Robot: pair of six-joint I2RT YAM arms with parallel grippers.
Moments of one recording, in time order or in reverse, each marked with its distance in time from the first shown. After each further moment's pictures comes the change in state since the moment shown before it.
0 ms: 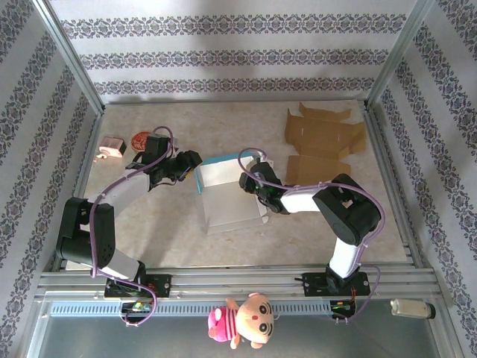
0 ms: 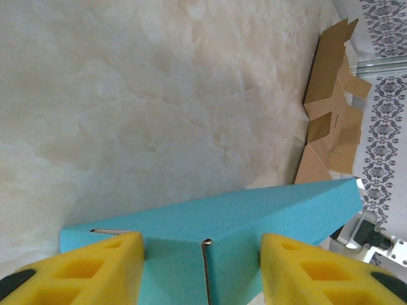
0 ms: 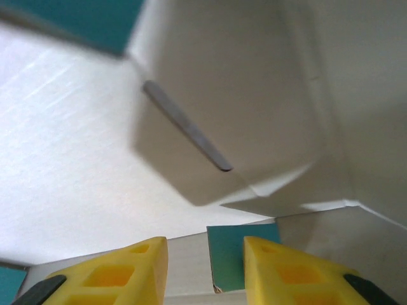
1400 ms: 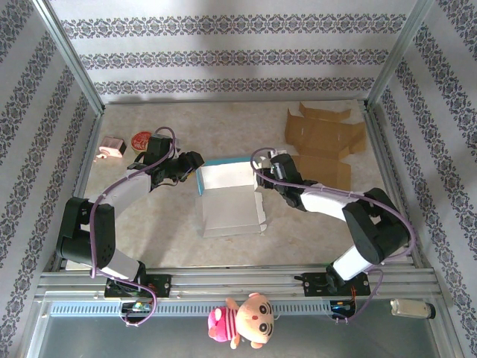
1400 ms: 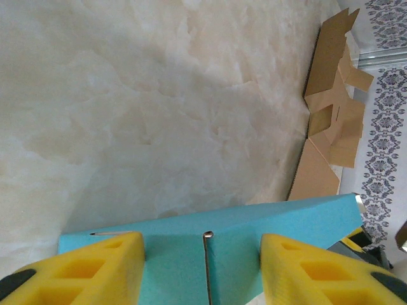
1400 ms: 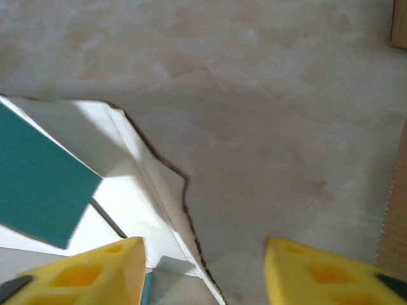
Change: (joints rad) left arm -0.018 0.000 0.000 -0.002 -0.005 0.005; right arm -0.142 -0.215 -0.043 -0.201 0.004 -0.428
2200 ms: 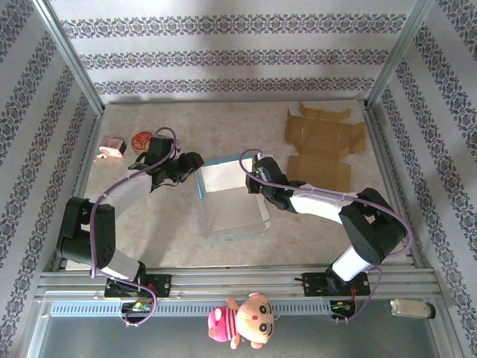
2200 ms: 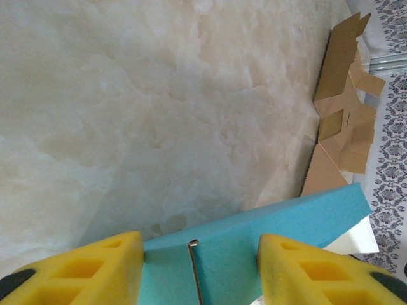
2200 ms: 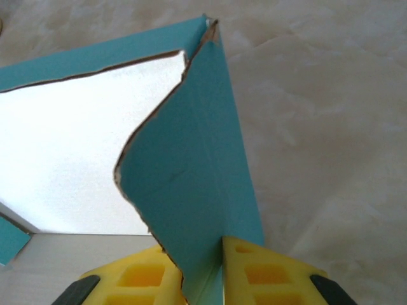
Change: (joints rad) left arm -0.011 0.000 0.000 -0.007 -0.040 -0.001; right arm 0.161 0.007 0.066 -0.084 0.010 0.185
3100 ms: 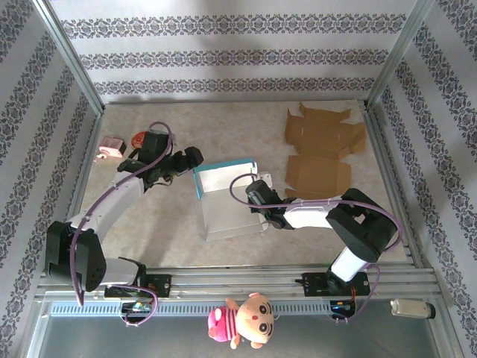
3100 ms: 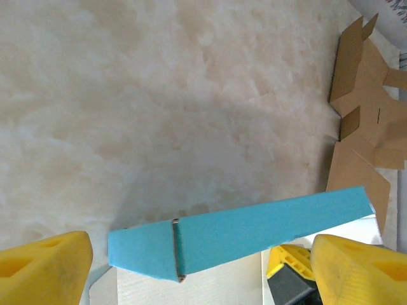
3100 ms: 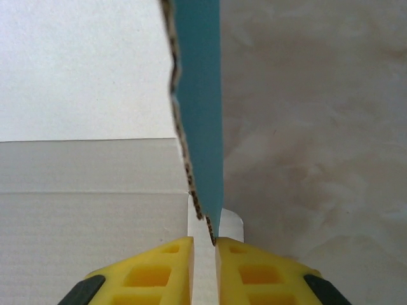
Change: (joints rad) left arm -0.037 -0.164 0.126 -0.305 -0.192 0.171; right arm 0.121 0.050 -0.138 0.051 0.238 -0.023
